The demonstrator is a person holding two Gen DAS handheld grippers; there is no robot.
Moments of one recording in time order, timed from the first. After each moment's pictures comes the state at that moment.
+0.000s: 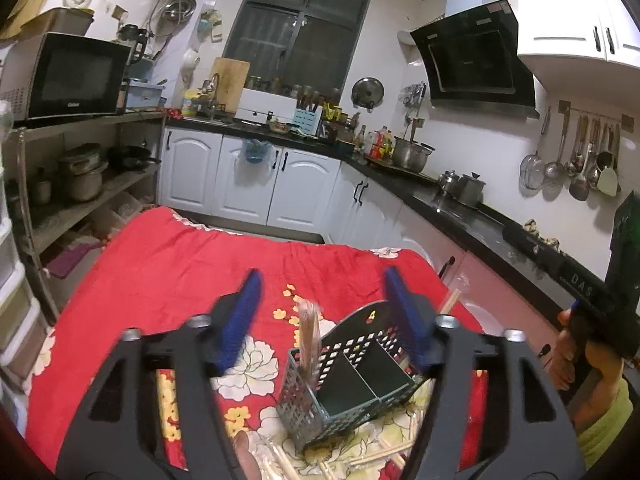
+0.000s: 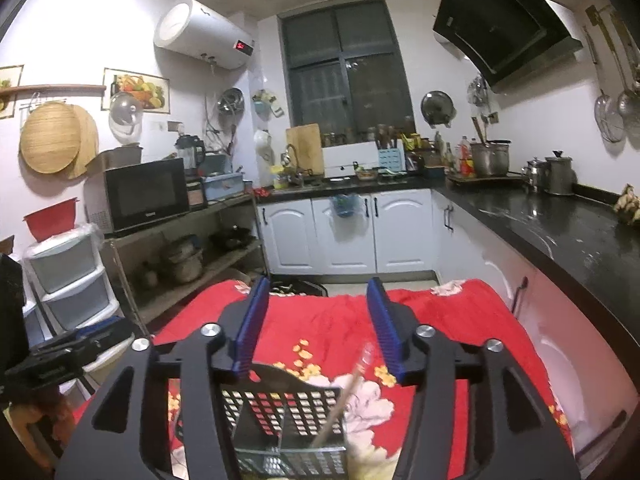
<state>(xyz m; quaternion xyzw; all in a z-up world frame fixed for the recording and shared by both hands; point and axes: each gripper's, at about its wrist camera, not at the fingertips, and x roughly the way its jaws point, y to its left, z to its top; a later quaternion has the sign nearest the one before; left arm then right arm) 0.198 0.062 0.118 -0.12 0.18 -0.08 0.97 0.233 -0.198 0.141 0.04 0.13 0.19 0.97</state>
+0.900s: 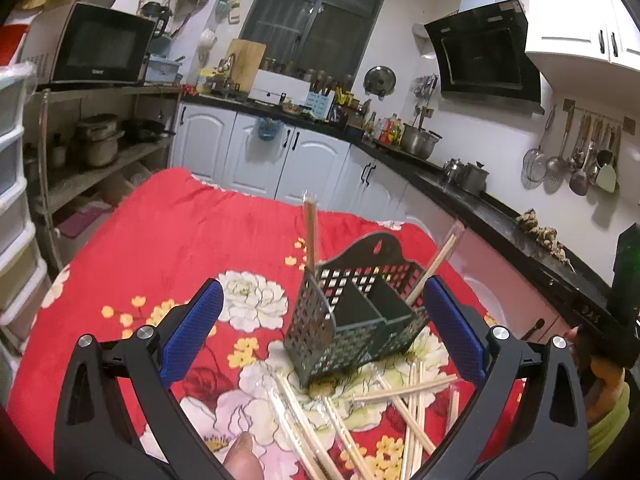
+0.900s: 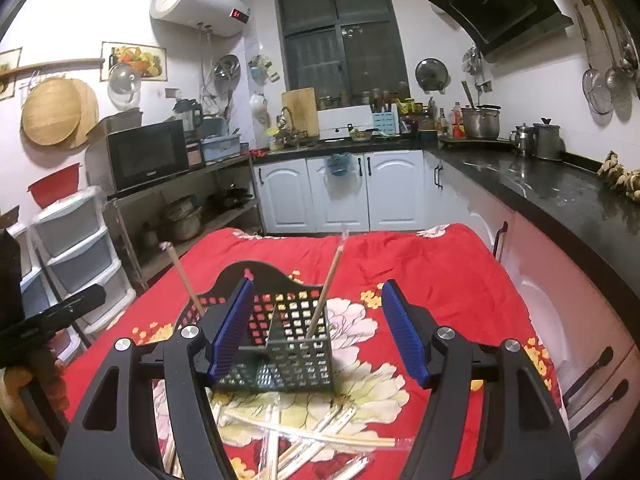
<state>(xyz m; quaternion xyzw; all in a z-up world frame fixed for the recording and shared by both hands) 0.144 0.070 0.076 -0.14 0.21 -0.07 0.97 0.167 -0.218 0.092 0.03 0.19 0.19 0.96</state>
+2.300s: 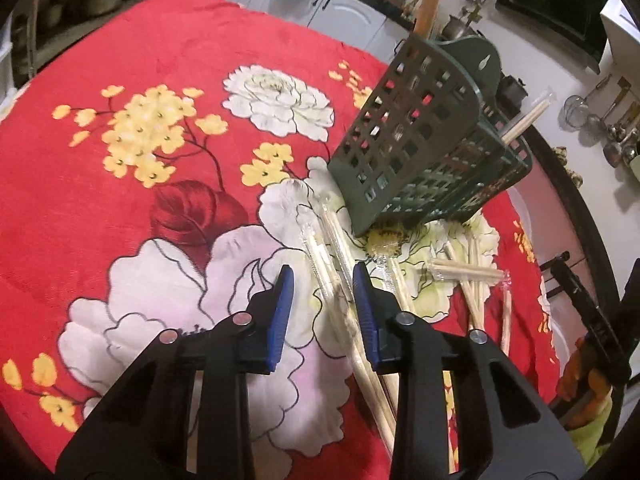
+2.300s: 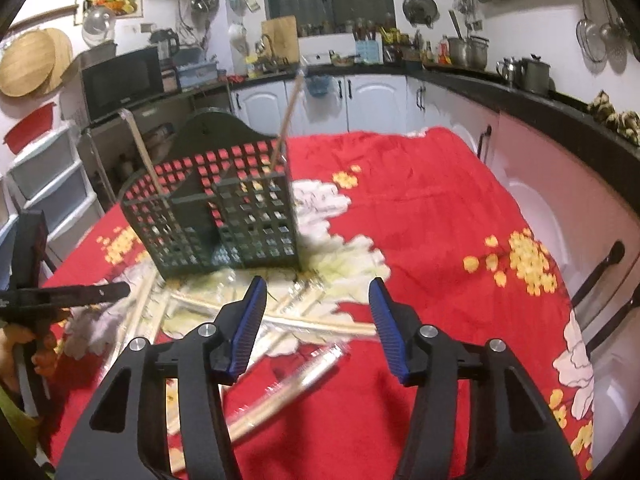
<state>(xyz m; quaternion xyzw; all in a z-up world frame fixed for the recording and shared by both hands) 0.181 0.085 -0.061 -0.21 0.45 -0.09 0.86 0.165 -0.230 -0.009 0.00 0.33 0.15 0.93</state>
